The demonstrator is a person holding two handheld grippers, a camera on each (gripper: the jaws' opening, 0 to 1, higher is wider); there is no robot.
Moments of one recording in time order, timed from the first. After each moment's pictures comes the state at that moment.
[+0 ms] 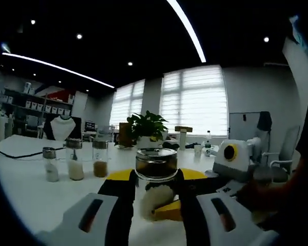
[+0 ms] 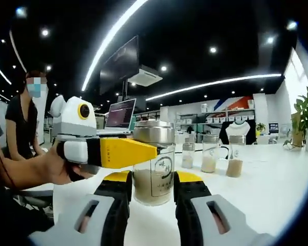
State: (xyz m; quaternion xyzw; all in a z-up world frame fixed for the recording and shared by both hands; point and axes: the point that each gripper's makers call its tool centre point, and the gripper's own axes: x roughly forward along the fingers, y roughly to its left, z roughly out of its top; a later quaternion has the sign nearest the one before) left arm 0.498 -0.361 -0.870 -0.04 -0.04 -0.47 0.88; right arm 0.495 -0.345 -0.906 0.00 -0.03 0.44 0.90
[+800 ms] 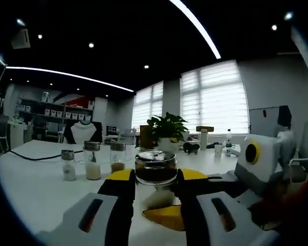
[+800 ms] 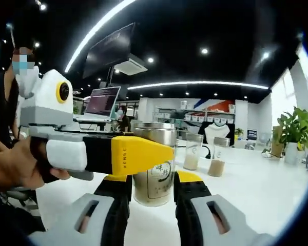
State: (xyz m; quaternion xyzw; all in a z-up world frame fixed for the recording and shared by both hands) left arm 0.504 -0.348 -0.866 -0.04 -0.06 -0.38 0.92; right arm 0.498 -0.337 -0.906 -0.03 -0.03 0.39 0.92
